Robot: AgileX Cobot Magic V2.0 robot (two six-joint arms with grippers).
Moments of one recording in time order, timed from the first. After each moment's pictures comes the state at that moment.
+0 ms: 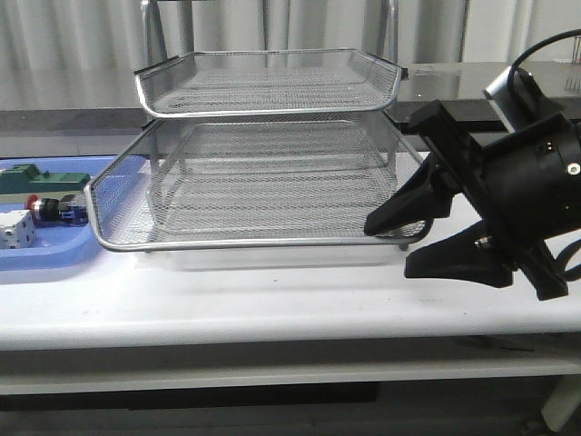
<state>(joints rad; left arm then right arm) 0.00 0.00 0.00 0.06 0.04 -0.05 0.21 1.62 -0.59 1.82 0.61 -1.19</state>
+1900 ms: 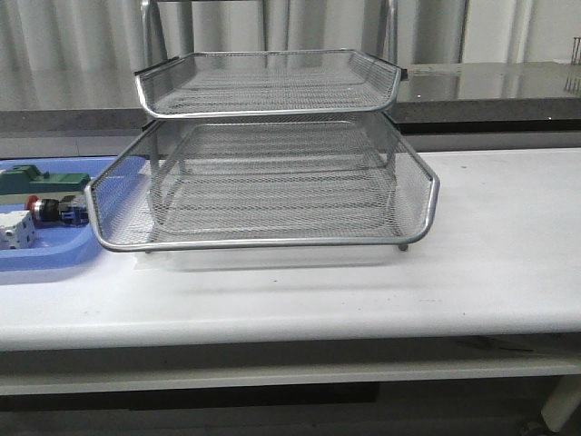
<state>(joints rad) 0.00 0.00 0.00 0.06 0.04 -0.05 0.21 0.62 -0.69 -0.08 0.88 0.16</state>
